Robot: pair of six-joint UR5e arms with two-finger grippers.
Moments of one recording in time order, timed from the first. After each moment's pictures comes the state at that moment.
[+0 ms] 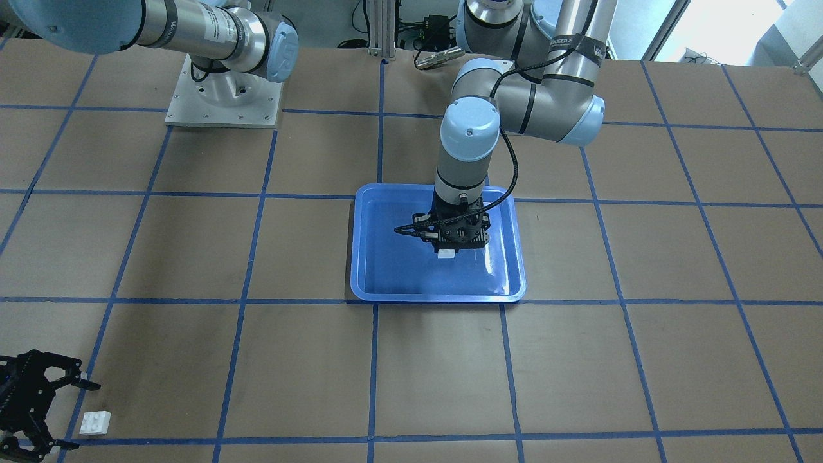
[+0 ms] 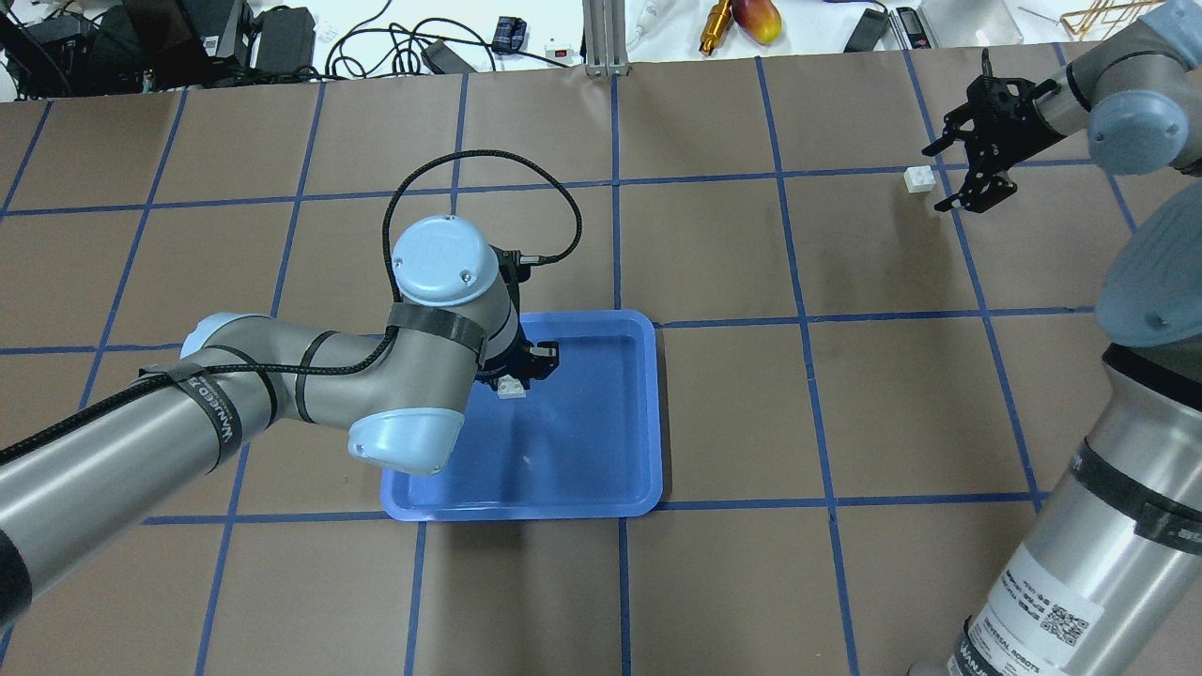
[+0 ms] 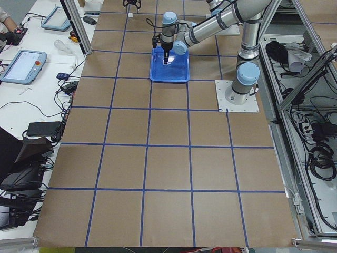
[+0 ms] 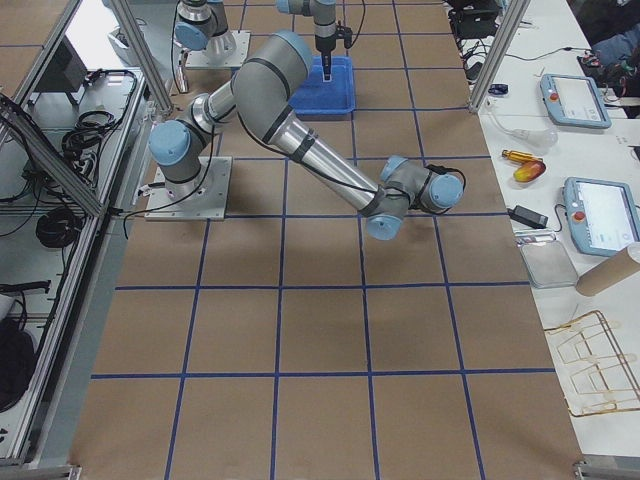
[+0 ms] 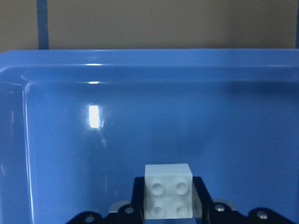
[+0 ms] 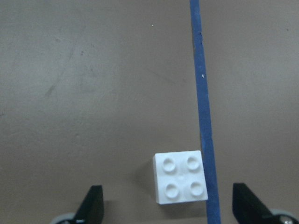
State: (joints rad) left arm -1.82 -1.82 -2.08 -0.76 1.60 -0.27; right arm 1.12 -0.76 1.27 -1.97 -1.09 -2.09
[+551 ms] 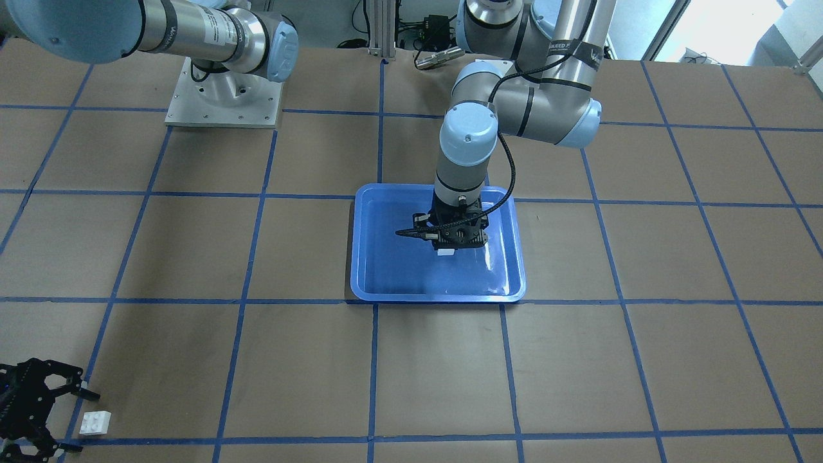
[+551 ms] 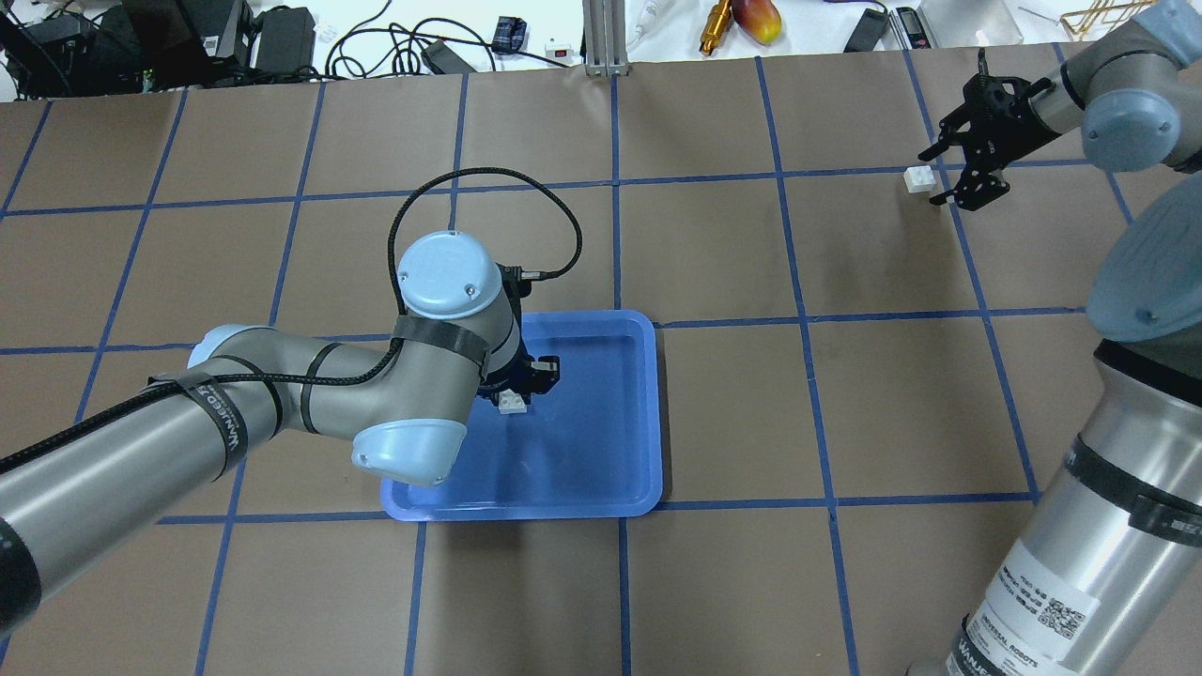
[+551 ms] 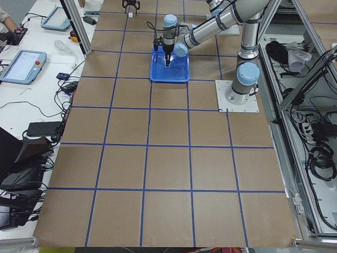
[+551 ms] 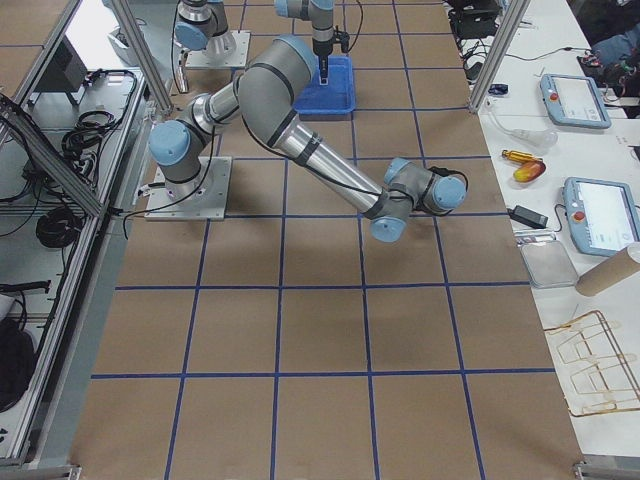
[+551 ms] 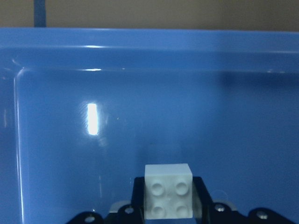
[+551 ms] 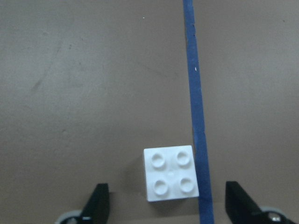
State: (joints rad) left arm -1.82 -1.83 -2.10 -0.76 1.60 -0.28; right arm 1.12 -0.73 1.24 -1.96 -1.09 -2.07
